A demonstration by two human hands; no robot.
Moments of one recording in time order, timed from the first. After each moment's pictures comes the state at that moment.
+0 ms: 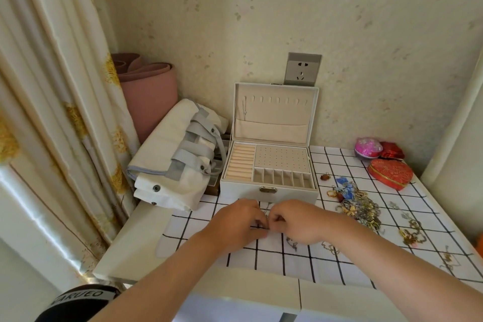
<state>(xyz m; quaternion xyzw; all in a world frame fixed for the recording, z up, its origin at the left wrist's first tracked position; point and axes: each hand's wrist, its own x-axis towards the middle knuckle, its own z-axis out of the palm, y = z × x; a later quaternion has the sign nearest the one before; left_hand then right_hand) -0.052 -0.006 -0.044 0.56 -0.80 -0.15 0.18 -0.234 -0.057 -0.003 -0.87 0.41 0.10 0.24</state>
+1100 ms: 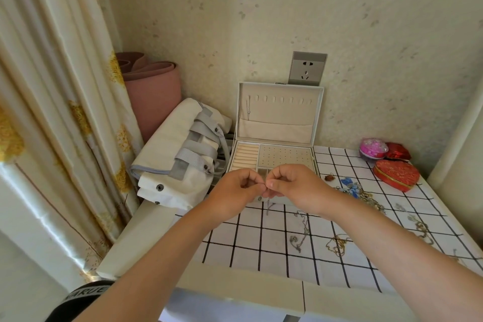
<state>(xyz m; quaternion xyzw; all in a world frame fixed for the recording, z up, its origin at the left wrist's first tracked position) -0.041 -0.021 0.005 0.54 -0.57 -0.42 0.44 -0.219 -0.069 0.035 -0.76 0.40 -0.22 0.45</state>
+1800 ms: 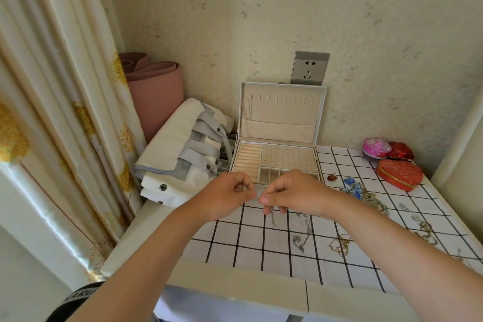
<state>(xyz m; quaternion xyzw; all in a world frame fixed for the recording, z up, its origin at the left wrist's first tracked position) -0.015 -0.014 0.012 0.59 -0.65 -0.34 0.33 -0.216 -0.065 0.040 -0.79 0.40 -0.10 0.46</state>
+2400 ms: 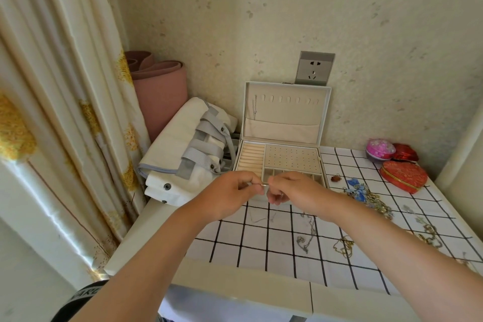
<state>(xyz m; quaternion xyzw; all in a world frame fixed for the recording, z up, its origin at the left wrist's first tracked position) -0.015 -0.007 0.019 0.55 -0.69 -0.33 0.34 -0.206 -0.068 0.033 -0.76 0.41 -0.14 0.48</state>
